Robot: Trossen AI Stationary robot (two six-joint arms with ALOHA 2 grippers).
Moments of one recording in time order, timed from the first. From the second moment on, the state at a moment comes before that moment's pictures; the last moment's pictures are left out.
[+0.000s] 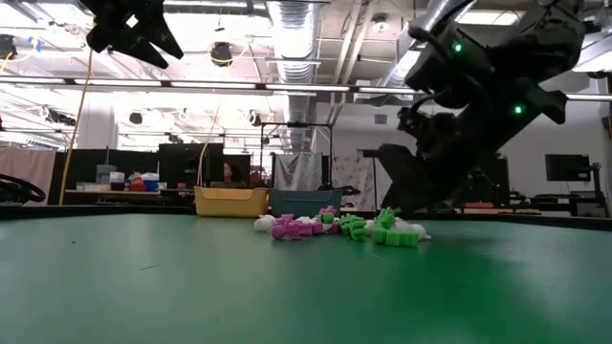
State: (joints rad) left arm -0.11 0.77 0.86 -0.70 -0.82 -0.54; right arm 0.18 1.65 0.64 0.10 0.81 0.84
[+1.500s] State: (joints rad) left arm -0.11 0.77 0.86 -0.70 -0.88 -0.60; right arm -0.15 1.64 0.36 0.69 0.21 0.09
